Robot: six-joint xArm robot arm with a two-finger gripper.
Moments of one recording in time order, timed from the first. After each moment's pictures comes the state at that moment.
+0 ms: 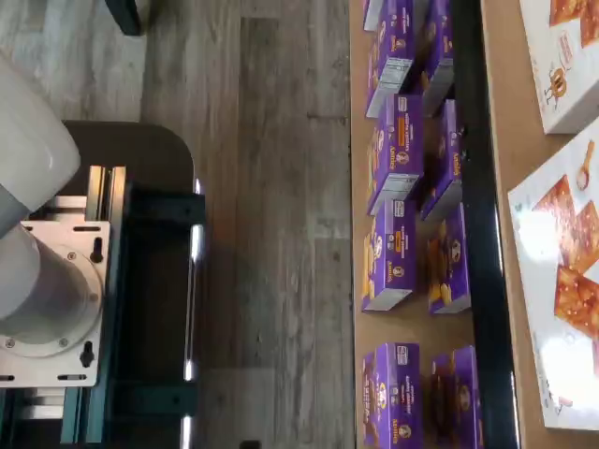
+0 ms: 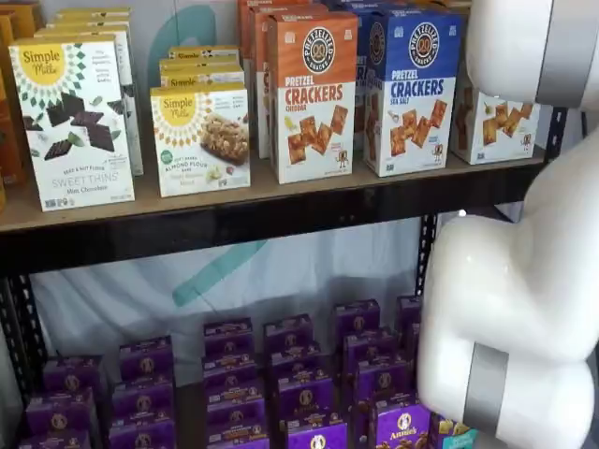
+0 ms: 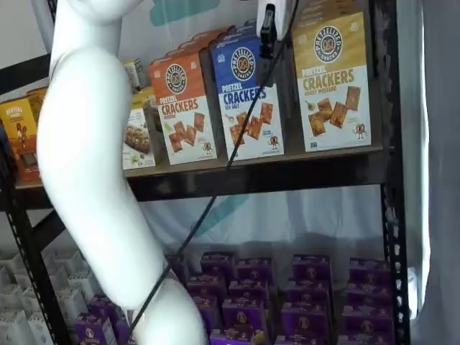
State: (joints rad) arm -0.75 -0.27 -1.66 0.33 2.07 -2.17
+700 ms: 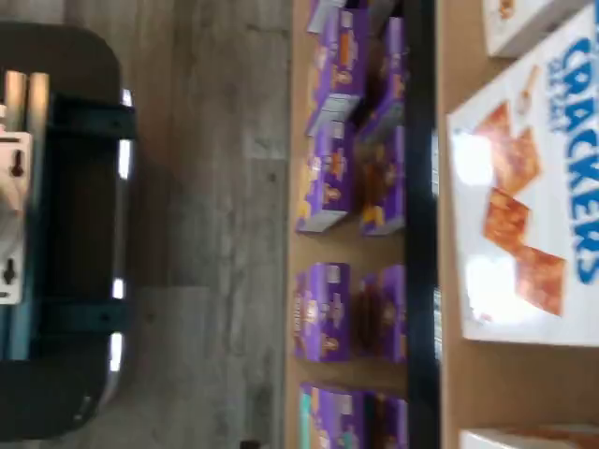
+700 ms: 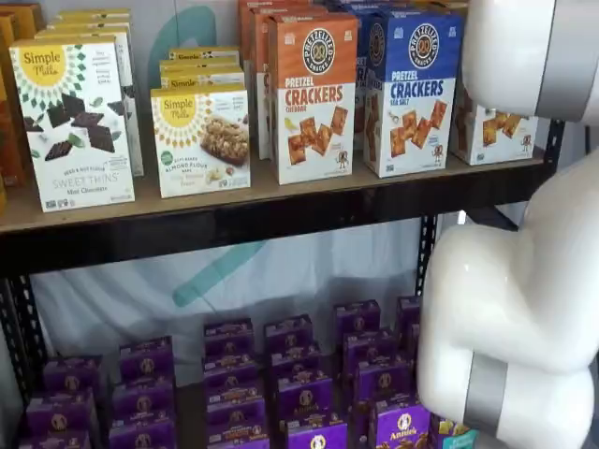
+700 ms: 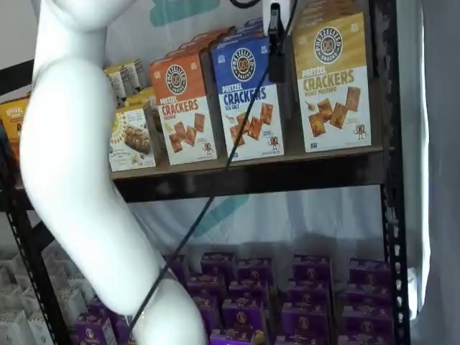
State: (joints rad) arm -0.74 -0.35 -1.58 0.28 1.87 -2.20
